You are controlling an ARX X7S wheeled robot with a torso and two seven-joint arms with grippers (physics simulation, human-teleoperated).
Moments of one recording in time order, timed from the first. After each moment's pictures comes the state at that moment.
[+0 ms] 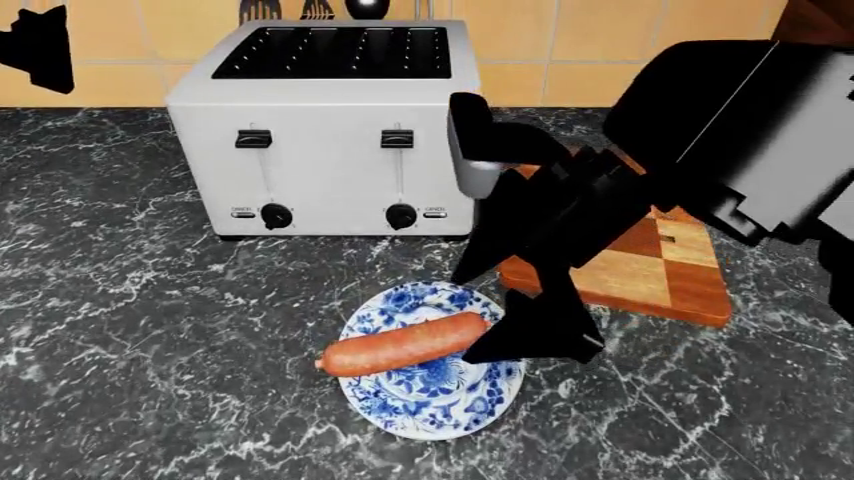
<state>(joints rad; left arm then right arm) -1.43 -0.67 0.29 -0.60 -0.09 -0.56 0.47 1.74 0.51 -1.29 0.11 0.73 0.96 -1.30</state>
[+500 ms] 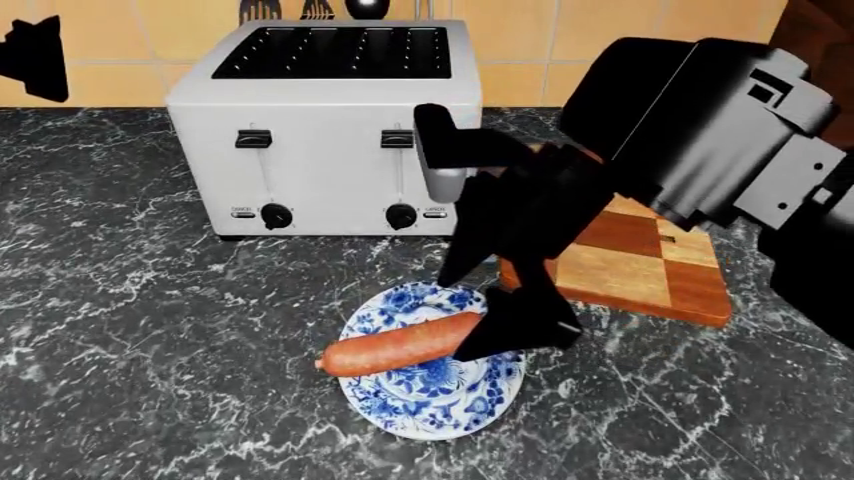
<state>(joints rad) -1.41 -0.68 0.27 -0.62 -0.09 -0.54 0.47 1.76 0.40 -1.38 0.25 0.65 0.86 -1.40</state>
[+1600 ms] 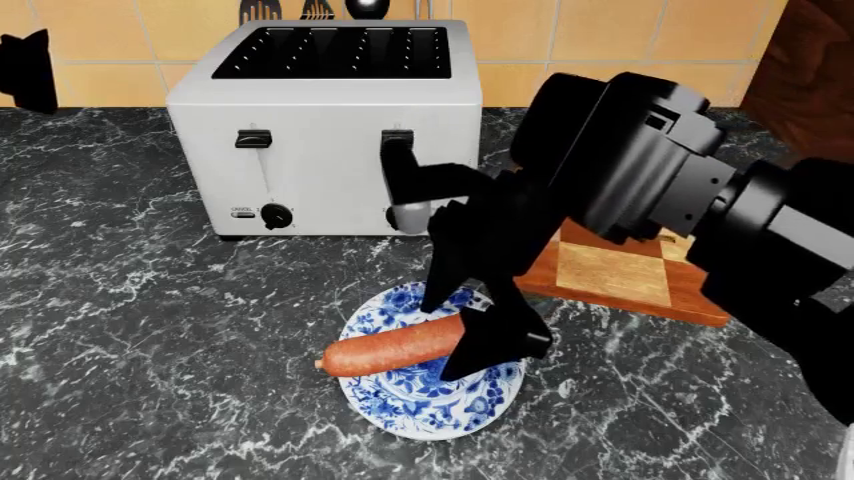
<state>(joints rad) -1.38 -0.71 0.25 -0.62 -0.11 -0.53 0.46 1.72 0.28 -1.48 0.41 0.62 0.74 -1.46</state>
